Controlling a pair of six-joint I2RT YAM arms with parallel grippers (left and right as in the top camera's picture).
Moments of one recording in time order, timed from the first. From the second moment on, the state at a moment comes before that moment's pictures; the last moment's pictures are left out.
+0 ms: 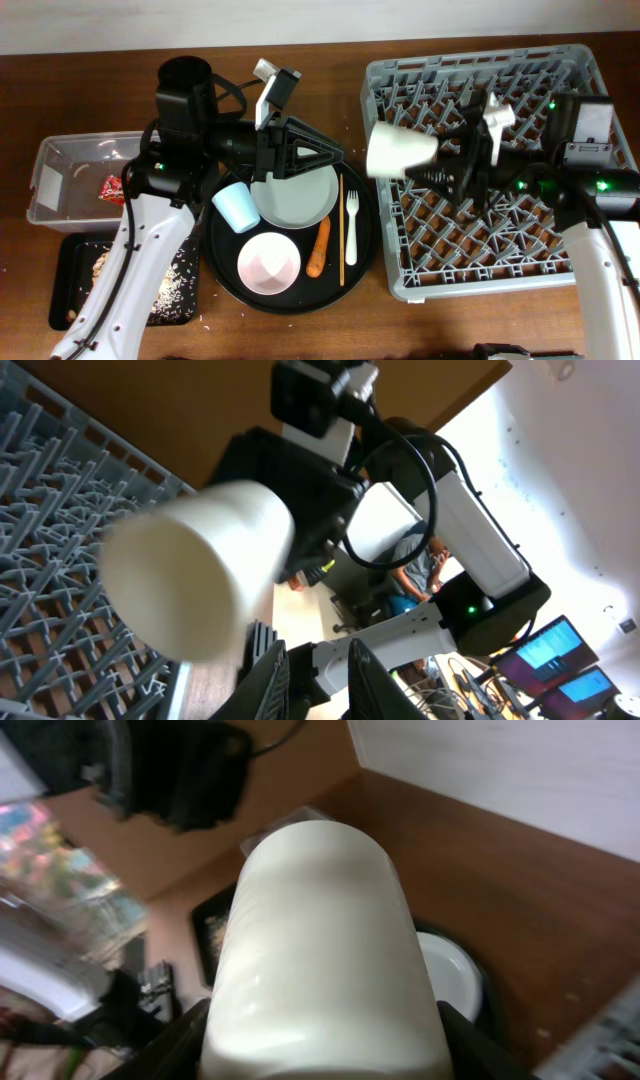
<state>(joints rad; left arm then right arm) -0.27 1.45 1.33 -0.16 1.45 -0.49 -0.10 1.26 1.32 -0.89 -1.18 -0.43</state>
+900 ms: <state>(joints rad) -0.34 1.45 1.35 -0.88 0.37 -0.31 -0.10 1.55 1.43 -1.28 -0.05 0.03</state>
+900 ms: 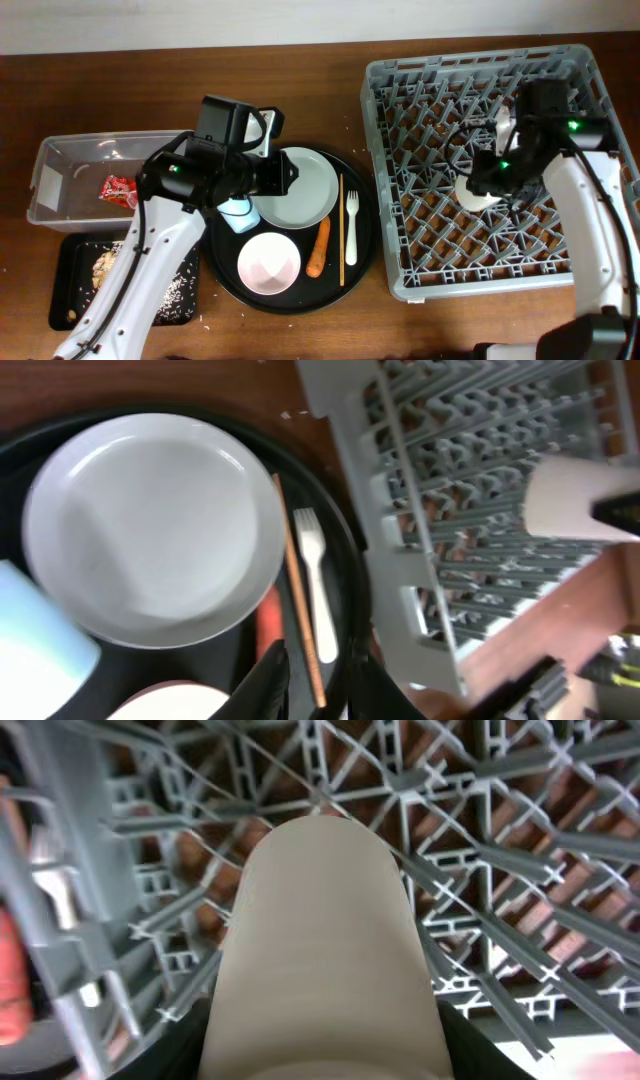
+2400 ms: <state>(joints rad) -0.34 1.43 1.39 -0.95 0.12 -0.30 -0.10 1.59 1.59 -1.38 -0.07 0.04</state>
